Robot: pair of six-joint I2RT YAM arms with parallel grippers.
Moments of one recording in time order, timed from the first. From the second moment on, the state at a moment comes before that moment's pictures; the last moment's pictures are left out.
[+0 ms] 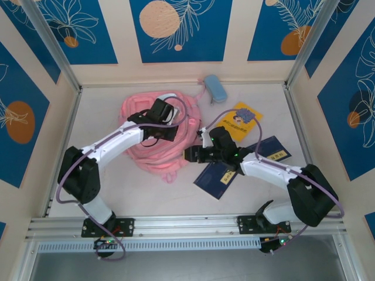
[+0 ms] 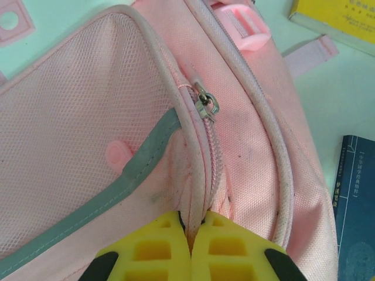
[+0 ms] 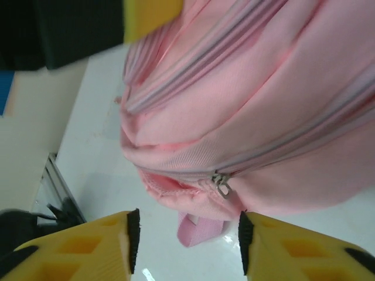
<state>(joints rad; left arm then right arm) -0.61 1.65 1.33 -0.65 0.03 -0.24 0.65 1.33 0.71 -0.01 -0.42 0.67</state>
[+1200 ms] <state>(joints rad) -0.60 1.31 1.15 -0.66 -0.06 -0.40 0.62 1.77 1.21 -0.25 -0.67 1.02</state>
